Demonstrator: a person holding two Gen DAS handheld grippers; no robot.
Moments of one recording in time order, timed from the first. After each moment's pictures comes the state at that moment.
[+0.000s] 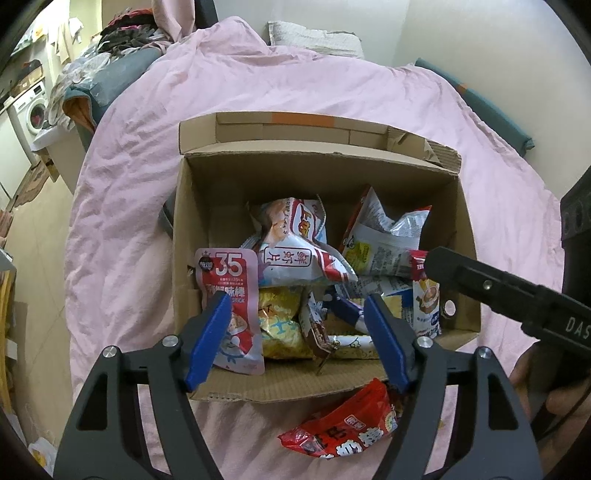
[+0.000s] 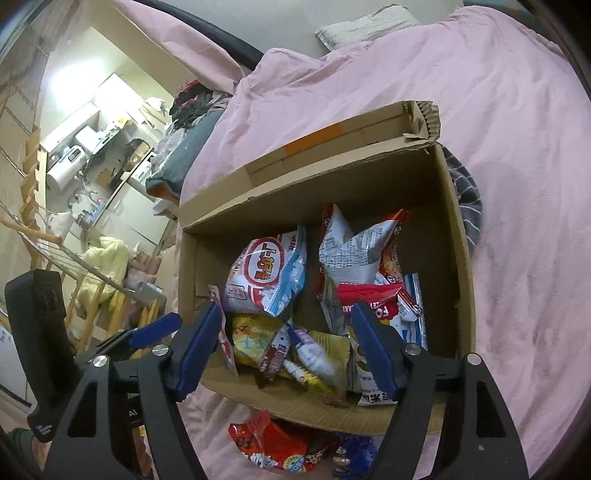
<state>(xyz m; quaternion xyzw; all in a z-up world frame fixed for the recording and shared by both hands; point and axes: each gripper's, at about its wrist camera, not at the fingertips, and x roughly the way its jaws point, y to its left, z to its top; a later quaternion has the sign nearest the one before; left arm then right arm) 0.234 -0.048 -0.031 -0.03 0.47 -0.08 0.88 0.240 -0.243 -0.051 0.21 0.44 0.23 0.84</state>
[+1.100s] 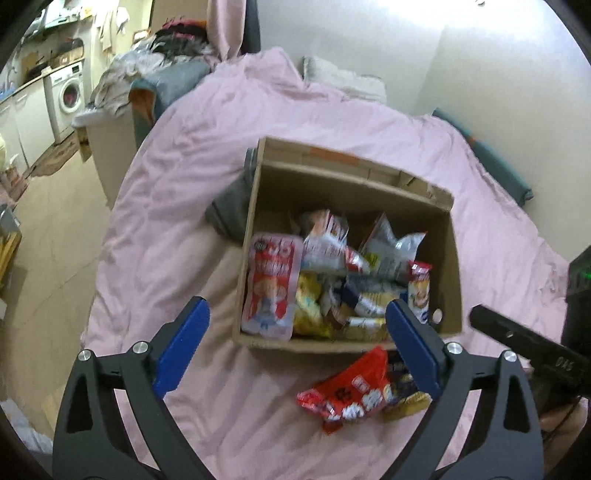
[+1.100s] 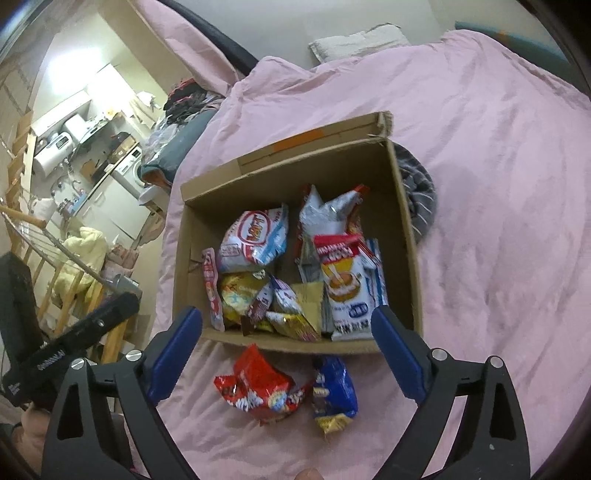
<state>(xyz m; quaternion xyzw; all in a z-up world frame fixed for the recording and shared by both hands) 0.165 -0.002 -0.005 -0.10 0.41 -0.04 0.90 0.170 -0.260 -0.037 0.17 0.43 0.19 0.86</state>
